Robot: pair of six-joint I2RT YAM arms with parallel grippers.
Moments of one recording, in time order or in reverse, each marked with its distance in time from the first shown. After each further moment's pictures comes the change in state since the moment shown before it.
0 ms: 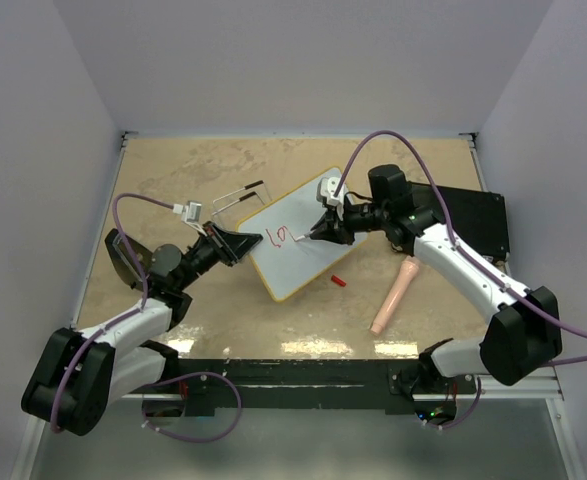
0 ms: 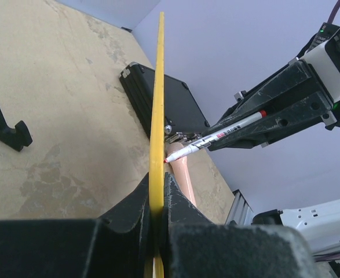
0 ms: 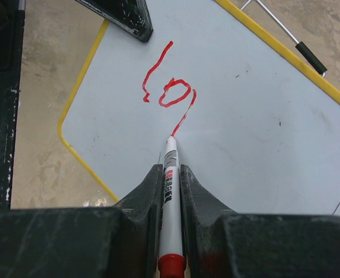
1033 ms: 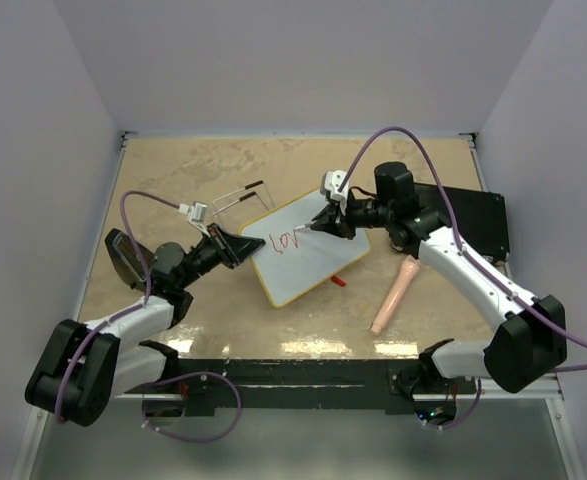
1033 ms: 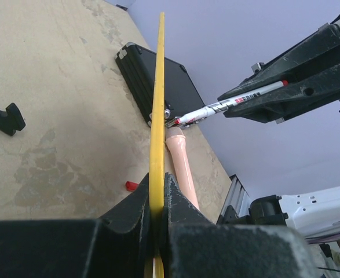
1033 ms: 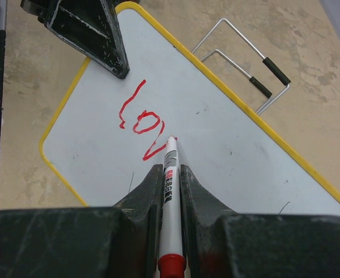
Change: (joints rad) left arm 0.008 0.057 0.000 0.016 0.067 -0.002; right arm 0.000 -0.032 0.000 0.068 0.053 0.059
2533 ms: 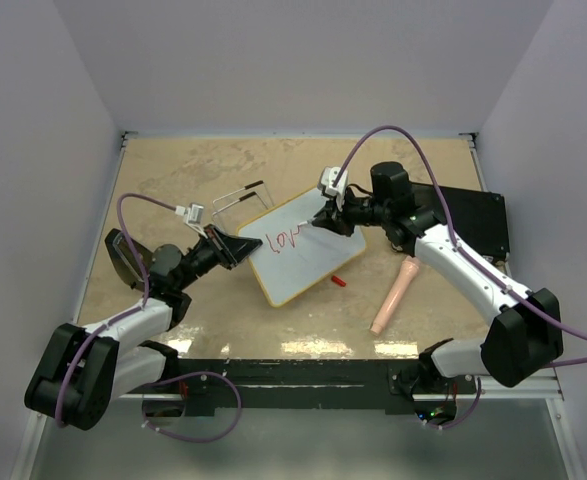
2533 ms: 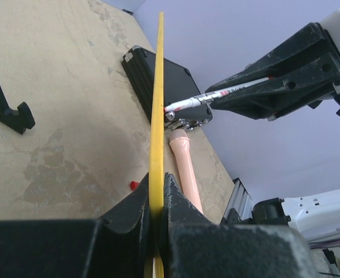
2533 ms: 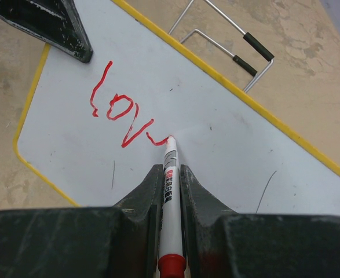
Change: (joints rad) left arm 0.018 -0.027 -0.011 -0.010 -0.010 0.000; right arm 0.000 0.026 0.000 0.018 0.100 0.030
